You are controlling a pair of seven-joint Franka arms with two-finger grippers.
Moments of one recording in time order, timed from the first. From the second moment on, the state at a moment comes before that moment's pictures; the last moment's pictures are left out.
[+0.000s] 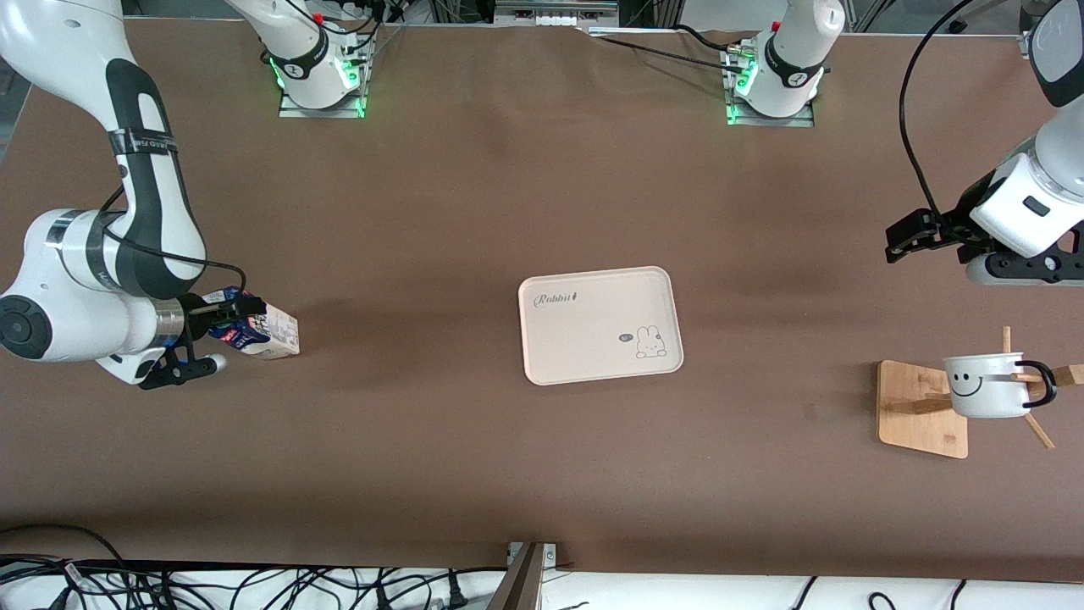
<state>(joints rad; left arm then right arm) -0.03 0.08 -0.01 -1.62 0.00 1.71 -0.05 0.06 0.56 -0.10 -1.52 0.12 1.75 -0.29</state>
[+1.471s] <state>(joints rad) -0.02 0.08 0.00 -1.62 0.01 1.70 -0.06 0.06 0.55 -0.10 -1.52 0.12 1.76 -0.29</state>
